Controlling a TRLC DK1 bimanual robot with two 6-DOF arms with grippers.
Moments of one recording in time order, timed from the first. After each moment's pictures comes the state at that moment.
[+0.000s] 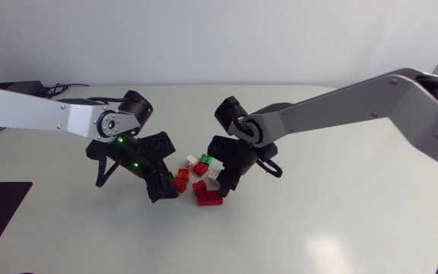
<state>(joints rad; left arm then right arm) -0.34 1.77 1.07 -0.57 0.34 0.74 0.61 1.99 1.32 -0.47 -0.08 -0.50</state>
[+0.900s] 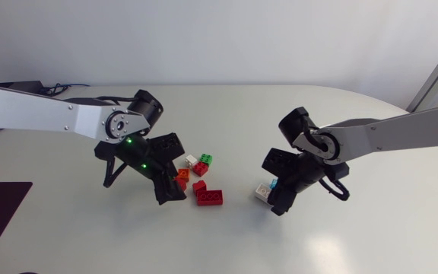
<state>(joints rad) -0.40 1.77 1.08 -0.57 0.34 0.74 0.38 1.70 0.92 -0.44 -0.12 -0.60</state>
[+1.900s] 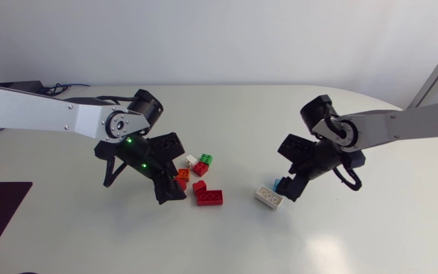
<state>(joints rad) -0.40 1.77 1.09 -0.57 0.34 0.74 0.25 1.69 0.96 -0.42 -0.16 -0.62</state>
